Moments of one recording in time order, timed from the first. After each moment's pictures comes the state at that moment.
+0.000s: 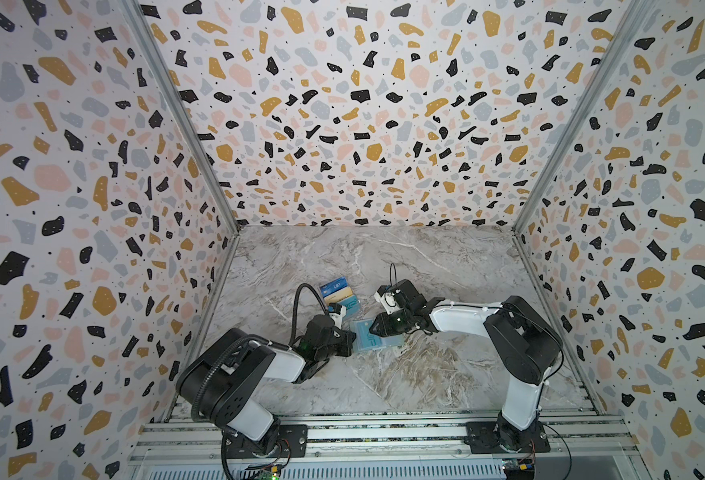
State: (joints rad) left arm -0.57 1.55 0.33 0.58 0.23 -0.51; right arm 0.73 1.86 1.03 -0.12 -0.43 0.47
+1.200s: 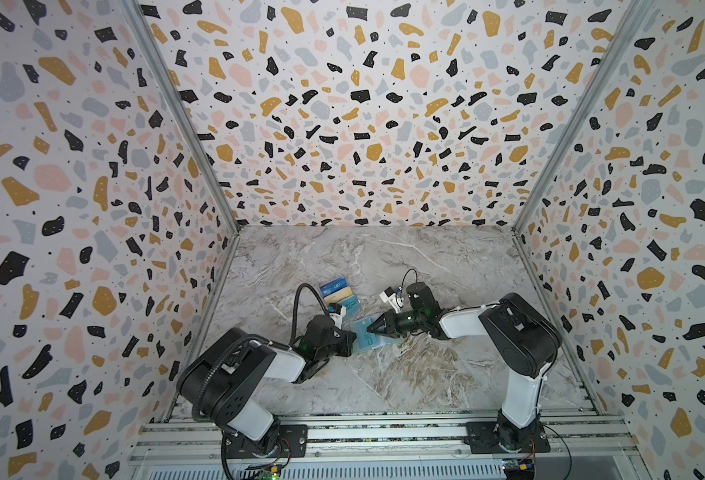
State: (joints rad) left arm -0.57 1.56 0.33 0.58 0.23 -0.51; right arm 0.64 1.90 0.85 0.37 -0.85 0.79
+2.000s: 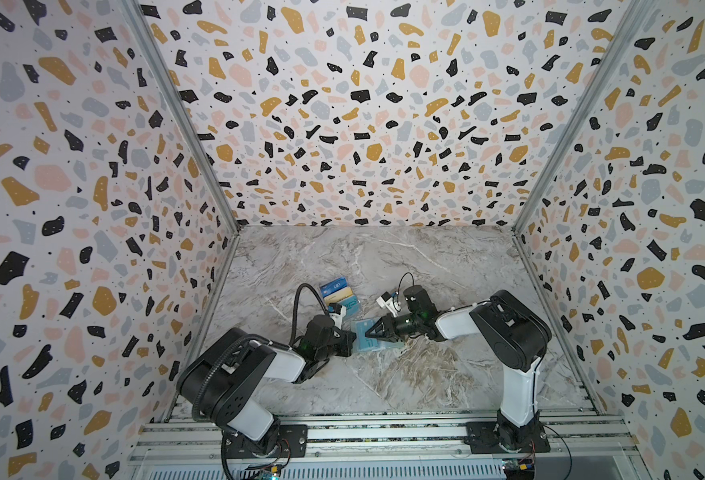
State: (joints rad) left arm -0.57 1.56 0.33 0.58 0.23 -0.51; right arm 0.65 1.96 0.86 0.40 -0.90 0.79
